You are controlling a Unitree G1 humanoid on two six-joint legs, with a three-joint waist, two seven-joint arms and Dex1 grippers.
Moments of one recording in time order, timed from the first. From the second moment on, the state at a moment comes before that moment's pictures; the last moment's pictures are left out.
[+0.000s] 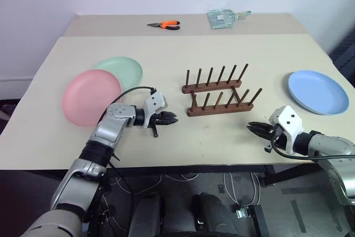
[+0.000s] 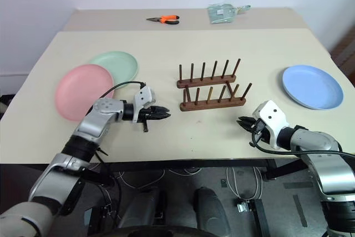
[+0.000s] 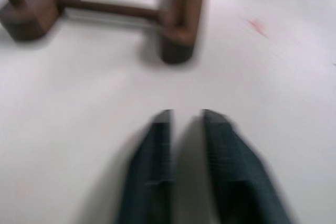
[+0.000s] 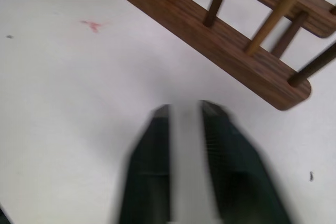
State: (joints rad) left arm -0.55 0.42 -0.25 0.23 -0.11 0.33 -1.11; right arm 0.00 -0.82 -0.17 -0.26 0.28 0.43 0.81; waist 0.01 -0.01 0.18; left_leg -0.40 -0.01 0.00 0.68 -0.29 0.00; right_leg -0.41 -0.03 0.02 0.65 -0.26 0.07
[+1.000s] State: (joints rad) left arm -0.70 0.11 -0.33 0.44 0.12 0.31 -0.43; right arm -0.54 -0.61 0.12 0.45 -0.12 0.13 0.54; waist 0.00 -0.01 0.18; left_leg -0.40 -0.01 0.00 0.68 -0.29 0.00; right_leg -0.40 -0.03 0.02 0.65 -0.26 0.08
